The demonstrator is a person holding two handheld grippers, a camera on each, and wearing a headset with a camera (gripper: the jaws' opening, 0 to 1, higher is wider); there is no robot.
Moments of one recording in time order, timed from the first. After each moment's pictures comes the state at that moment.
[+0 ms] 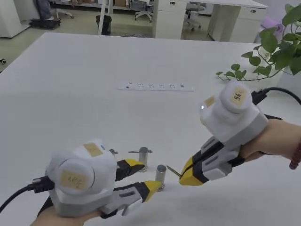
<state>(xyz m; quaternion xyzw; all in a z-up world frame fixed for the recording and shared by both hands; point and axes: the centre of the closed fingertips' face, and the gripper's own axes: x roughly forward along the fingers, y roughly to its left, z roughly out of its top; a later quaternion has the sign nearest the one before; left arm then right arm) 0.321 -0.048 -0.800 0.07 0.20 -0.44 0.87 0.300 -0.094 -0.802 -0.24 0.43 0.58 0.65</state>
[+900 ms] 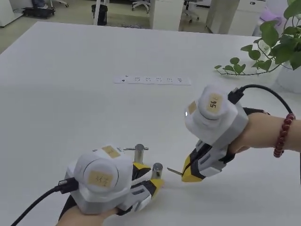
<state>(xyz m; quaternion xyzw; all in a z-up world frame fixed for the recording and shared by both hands) 0.337 -0.066 -0.831 0.05 0.23 -0.41 0.88 0.321 -0.112 -0.832 -0.34 0.45 0.57 0.60</state>
